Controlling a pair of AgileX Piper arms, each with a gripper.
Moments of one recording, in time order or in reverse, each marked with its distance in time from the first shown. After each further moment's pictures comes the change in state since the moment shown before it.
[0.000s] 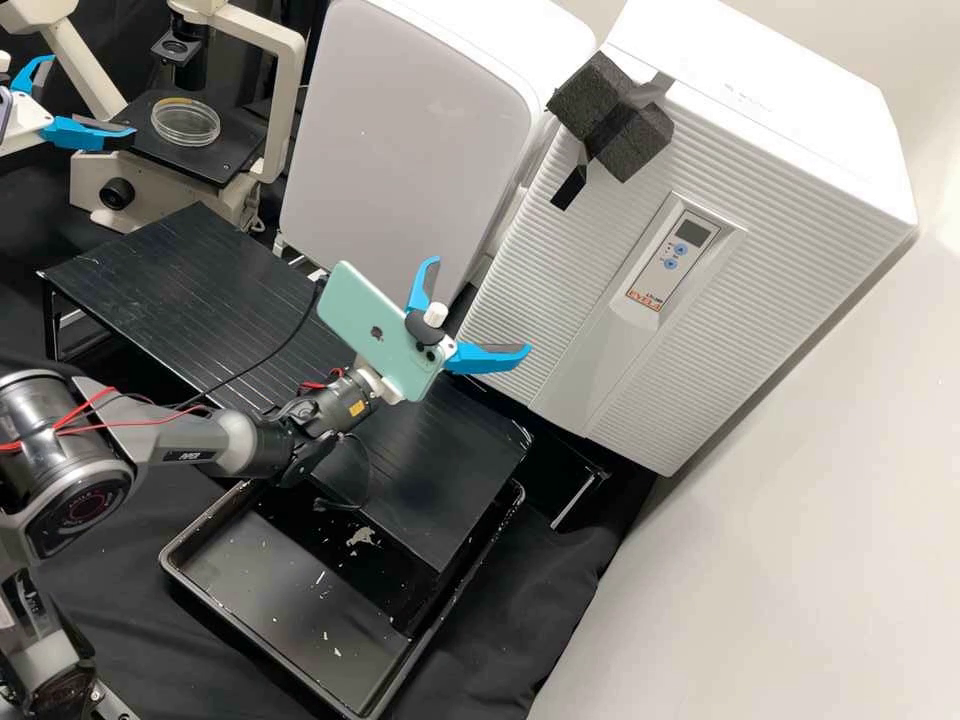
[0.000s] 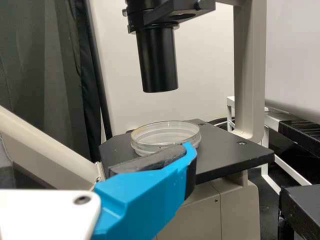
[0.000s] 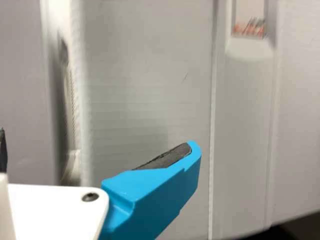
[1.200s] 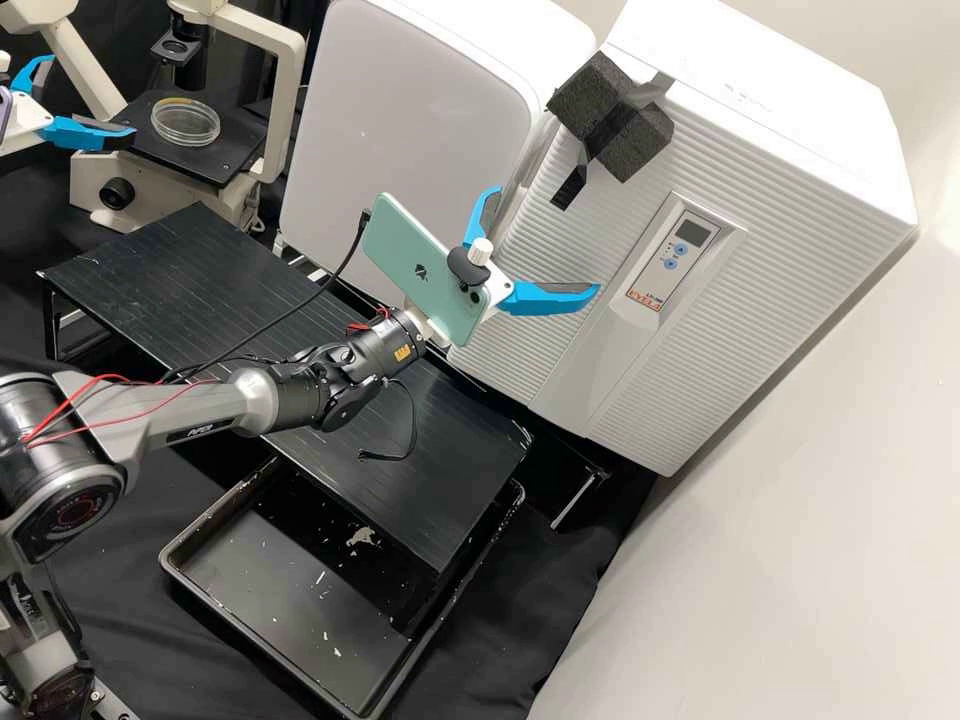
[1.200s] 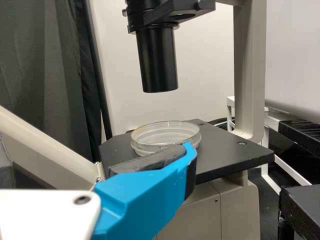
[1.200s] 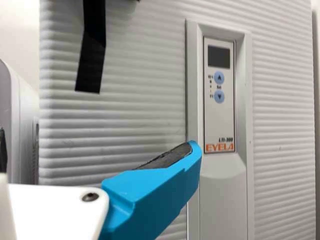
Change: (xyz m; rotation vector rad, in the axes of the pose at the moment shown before) left arm 0.000 0.000 0.000 0.000 0.000 0.000; right arm 0.041 0.048 -0.045 -0.014 0.037 0.129
